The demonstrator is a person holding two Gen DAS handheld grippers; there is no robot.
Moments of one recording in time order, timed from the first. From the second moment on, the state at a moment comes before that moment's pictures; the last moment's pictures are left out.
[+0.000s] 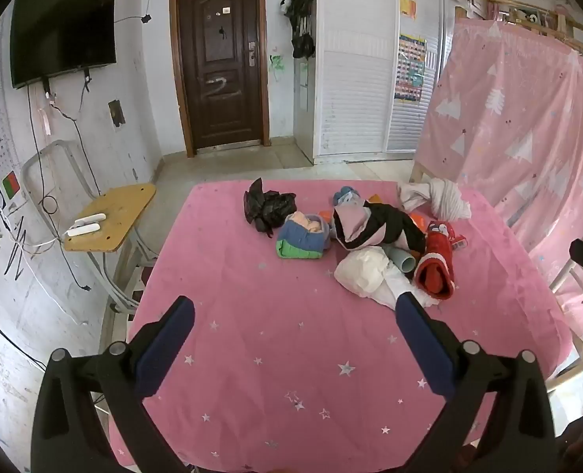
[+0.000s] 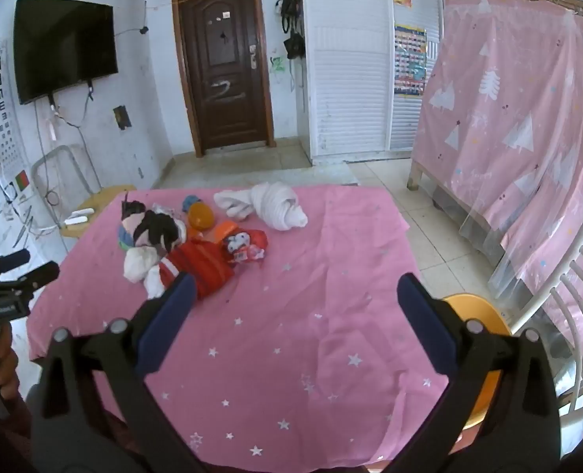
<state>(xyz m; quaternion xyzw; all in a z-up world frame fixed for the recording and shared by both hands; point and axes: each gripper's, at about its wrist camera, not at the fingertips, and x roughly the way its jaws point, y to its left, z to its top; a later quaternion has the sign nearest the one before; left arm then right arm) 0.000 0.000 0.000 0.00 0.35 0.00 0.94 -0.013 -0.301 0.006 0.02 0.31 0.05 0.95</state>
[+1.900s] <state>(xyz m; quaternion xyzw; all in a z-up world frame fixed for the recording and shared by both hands) 0.000 -0.001 0.000 0.01 0.35 0.00 0.94 -0.014 -0.299 0.007 0.02 0.31 0.05 0.95</state>
